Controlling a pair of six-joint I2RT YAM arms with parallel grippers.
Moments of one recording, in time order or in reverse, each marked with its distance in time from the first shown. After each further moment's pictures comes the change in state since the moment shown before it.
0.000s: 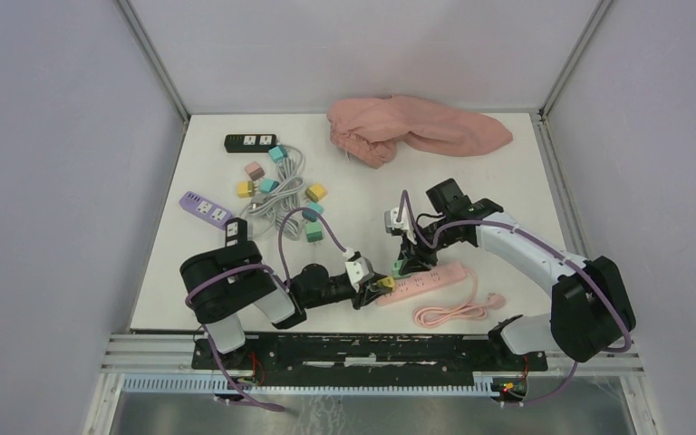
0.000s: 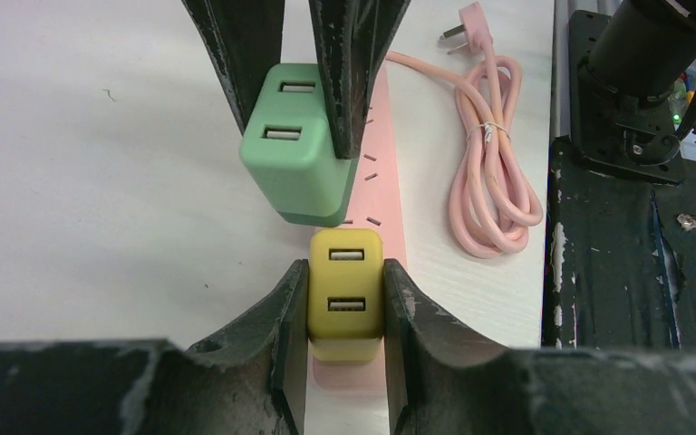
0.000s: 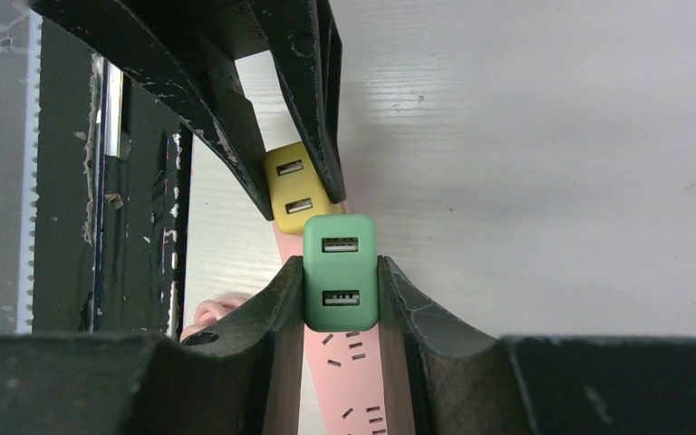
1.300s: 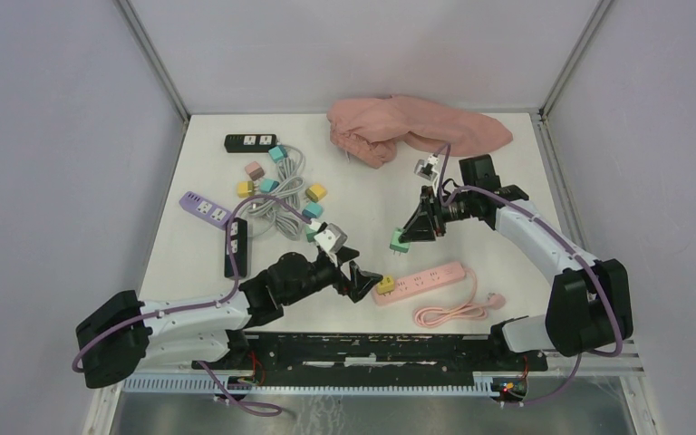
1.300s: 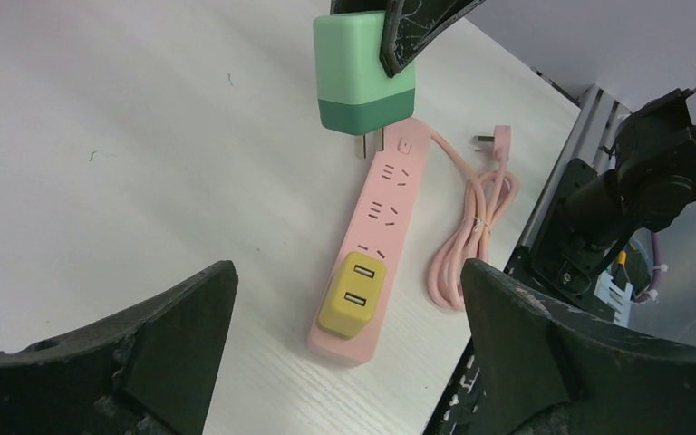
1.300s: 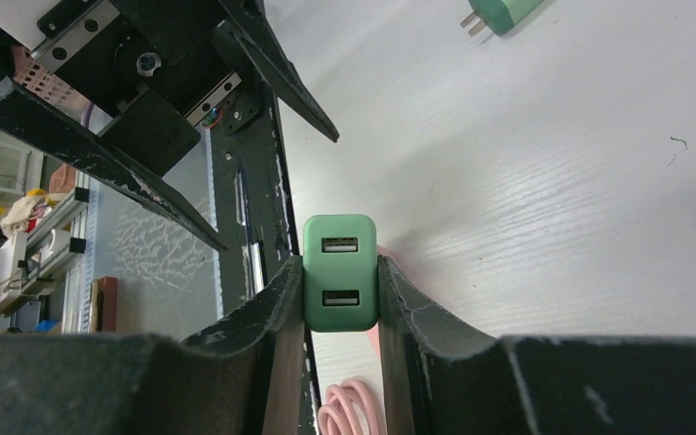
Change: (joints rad) left arm 0.003 -0.708 0.067 -0.813 -0.267 -0.315; right arm -0.244 0.011 0.068 0.163 -0.312 0.595
